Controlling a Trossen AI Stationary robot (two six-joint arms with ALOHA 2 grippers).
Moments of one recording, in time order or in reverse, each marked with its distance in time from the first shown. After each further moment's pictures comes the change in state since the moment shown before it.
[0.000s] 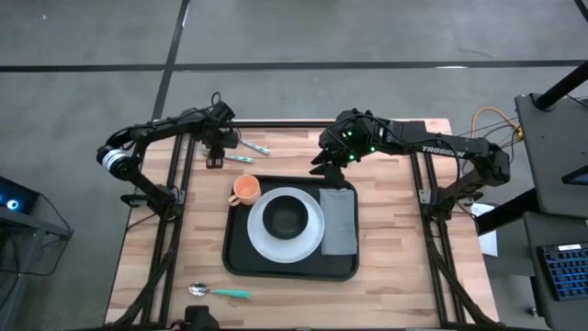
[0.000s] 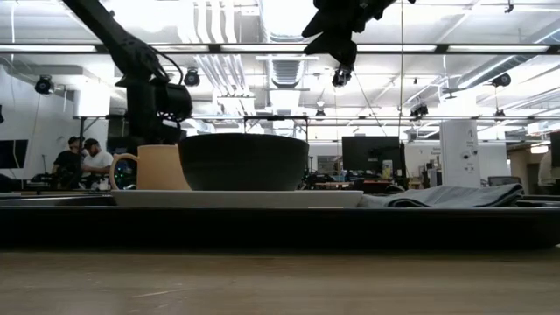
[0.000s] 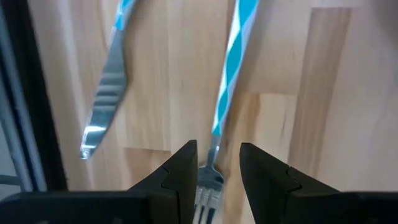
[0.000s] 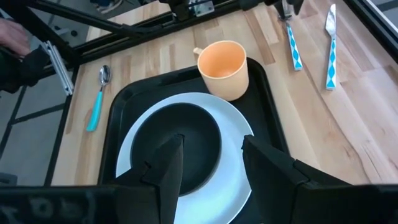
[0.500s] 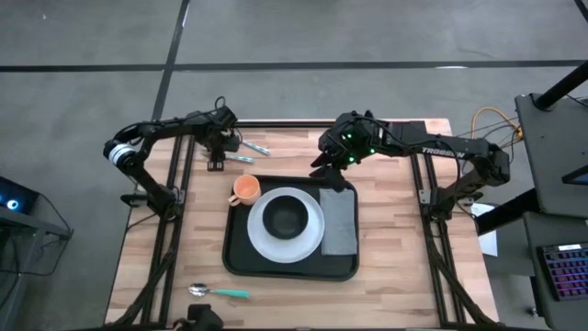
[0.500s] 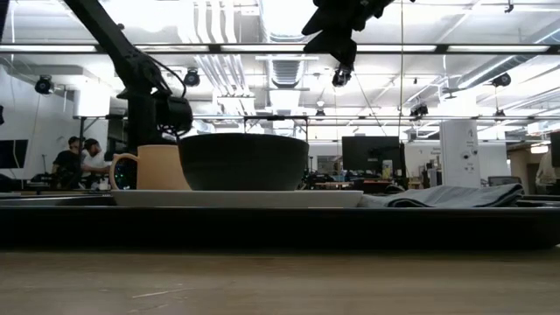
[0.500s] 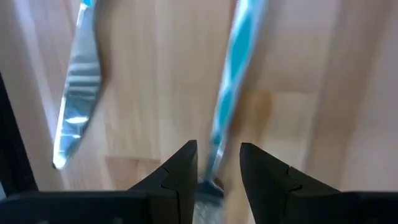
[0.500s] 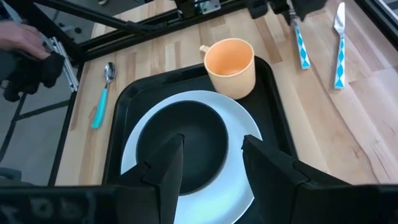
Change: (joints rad) left arm 0.002 0.078 -0.036 0.073 -0.030 -0.006; right arm 0.020 0.000 -0.002 0.000 -0.001 0.003
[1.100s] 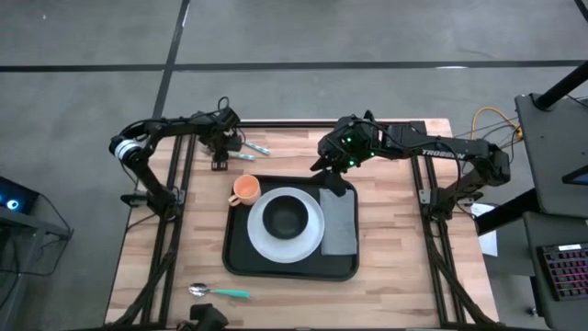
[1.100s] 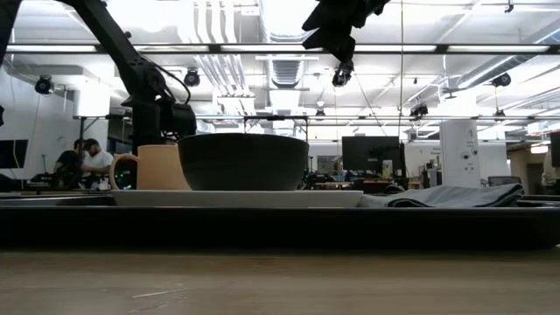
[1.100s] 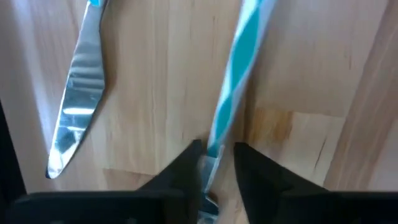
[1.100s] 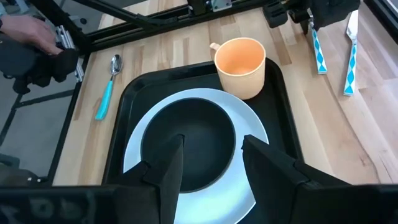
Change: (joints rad) left arm -0.006 0.069 0.003 0.040 -0.007 -0.067; right arm 0.025 0.000 0.000 0.000 -0.001 -0.041
